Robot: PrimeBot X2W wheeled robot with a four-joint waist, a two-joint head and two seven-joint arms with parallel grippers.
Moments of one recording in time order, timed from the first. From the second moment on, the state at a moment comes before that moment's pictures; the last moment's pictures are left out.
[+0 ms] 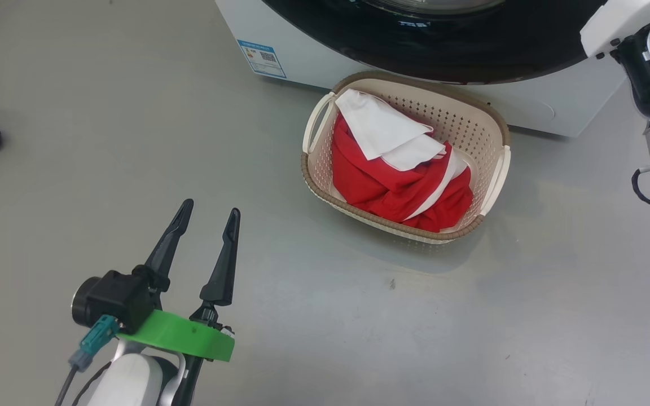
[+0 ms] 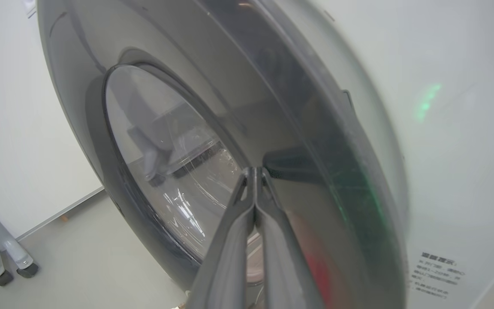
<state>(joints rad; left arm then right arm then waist) -0.17 0.08 -0.31 0.05 -0.43 -0.09 -0.23 -1.00 -0.26 0.23 0.62 0.43 0.13 -0.01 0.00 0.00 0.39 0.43</state>
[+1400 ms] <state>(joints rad) -0.18 0.07 -0.29 0.10 -0.42 -0.10 -0.25 -1.11 -0.25 0.19 0.84 0.47 0.11 -0.16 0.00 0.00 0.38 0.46</state>
